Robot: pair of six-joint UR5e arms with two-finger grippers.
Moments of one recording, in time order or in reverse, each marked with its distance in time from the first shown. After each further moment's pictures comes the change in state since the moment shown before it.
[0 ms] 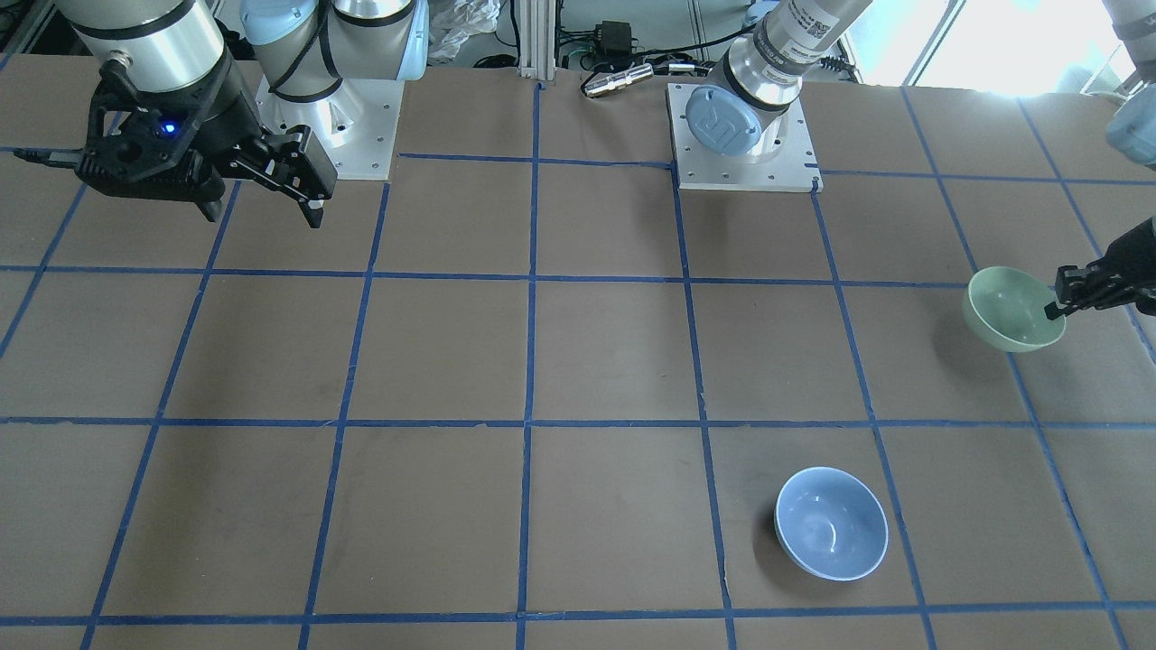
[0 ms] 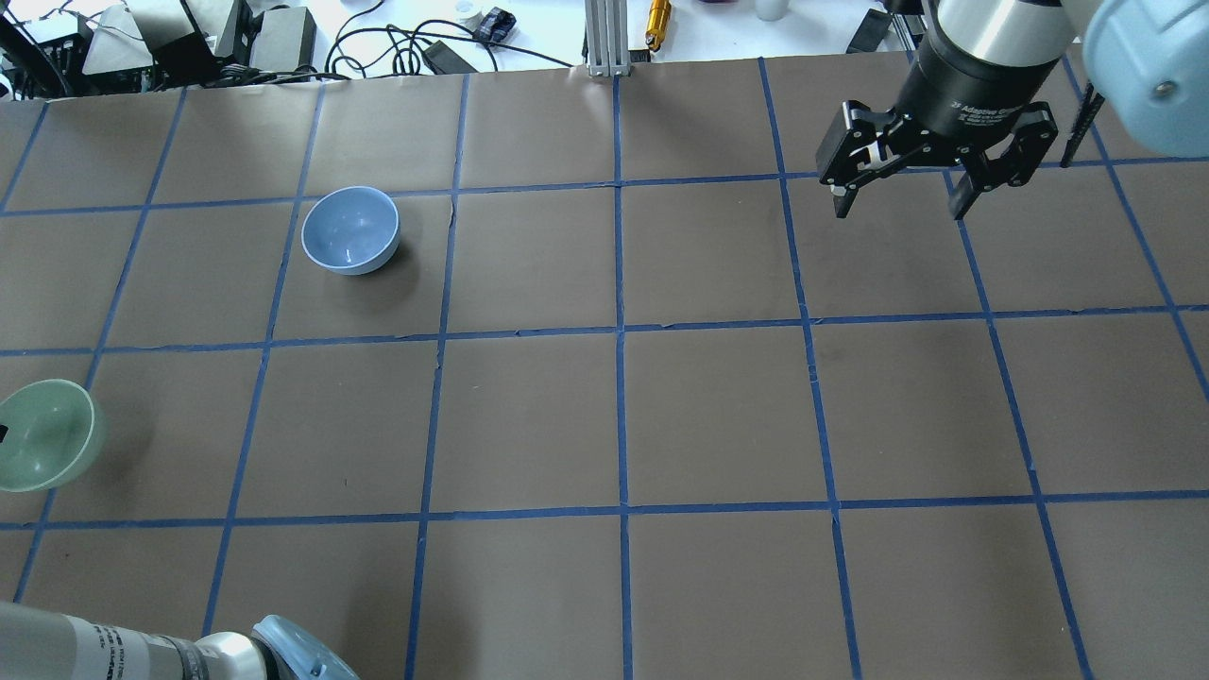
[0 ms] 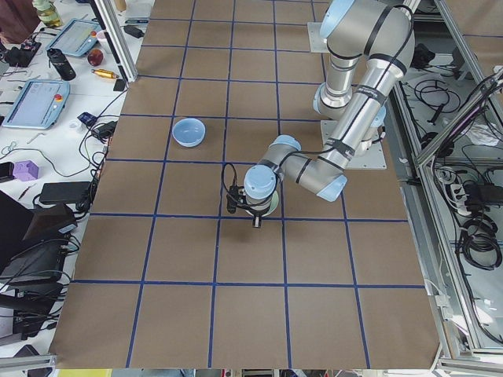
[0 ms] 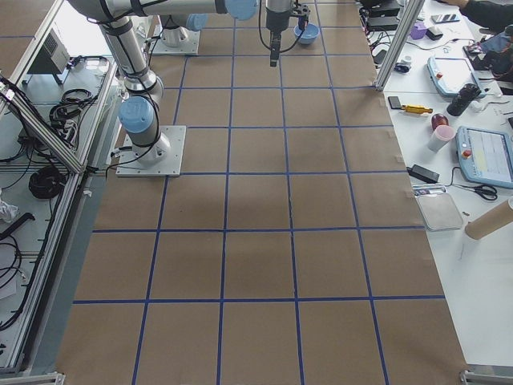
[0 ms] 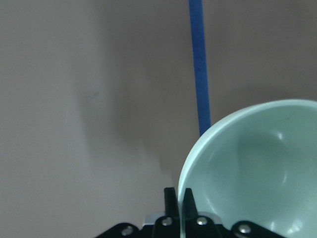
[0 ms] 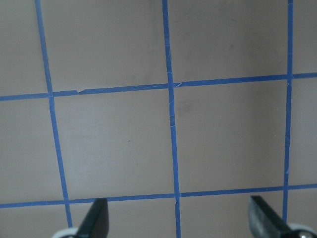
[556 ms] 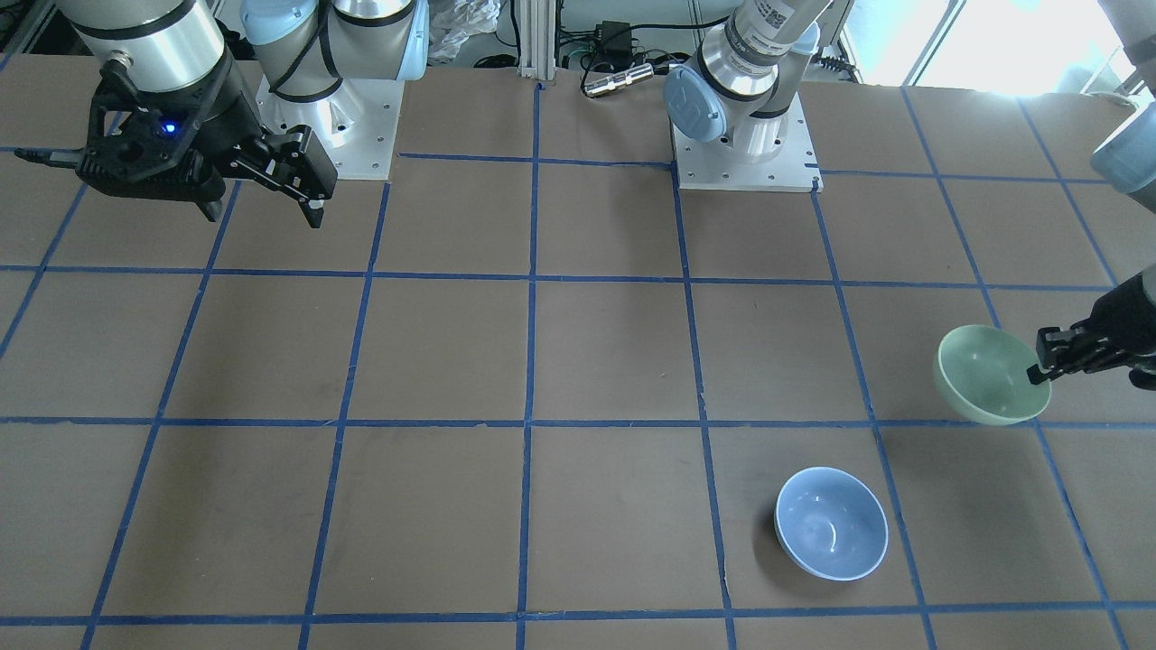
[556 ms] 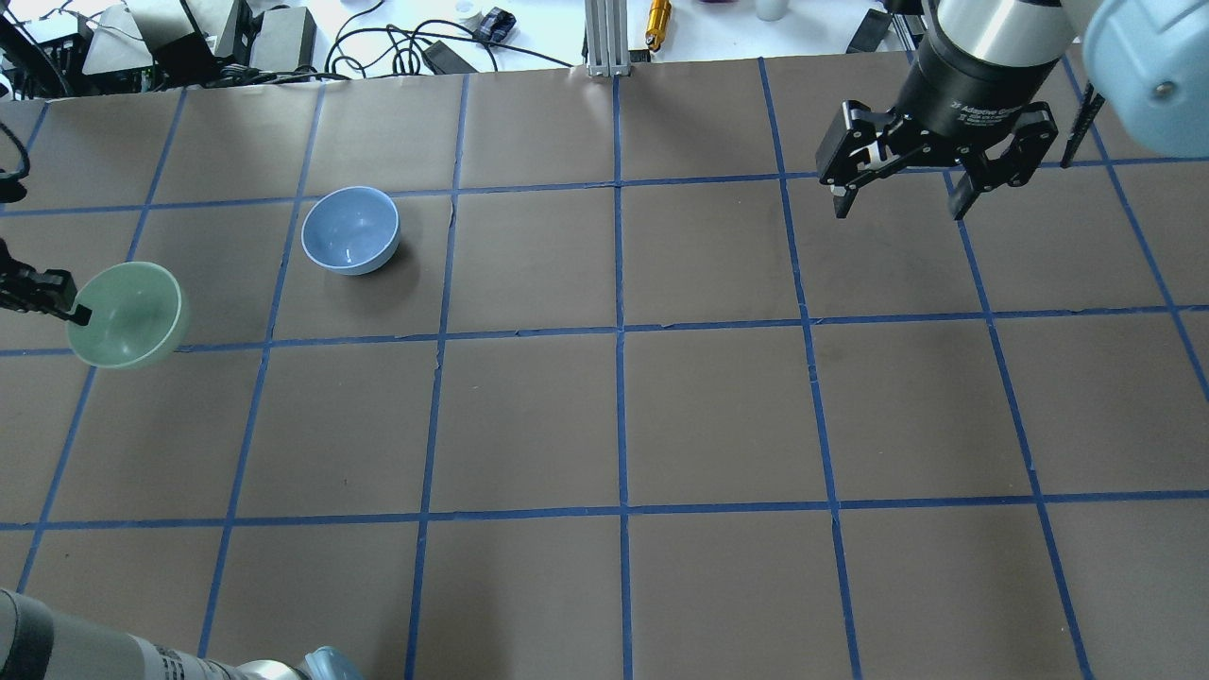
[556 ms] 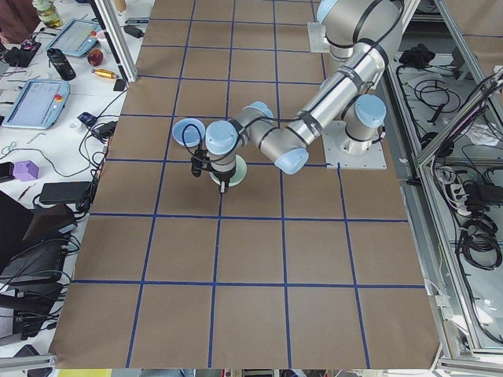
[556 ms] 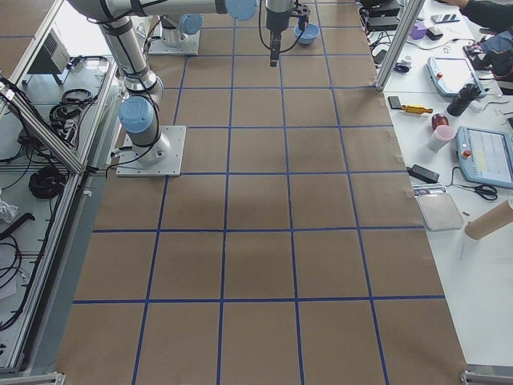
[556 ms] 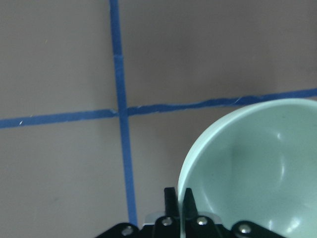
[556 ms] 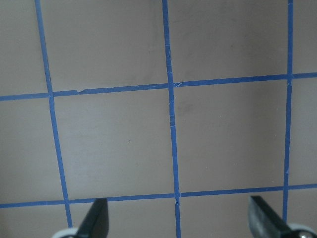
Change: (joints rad) left arm -0.323 0.003 0.115 -0.041 -0.030 -0.374; right arm 0.000 0.000 0.000 0.000 0.000 0.000
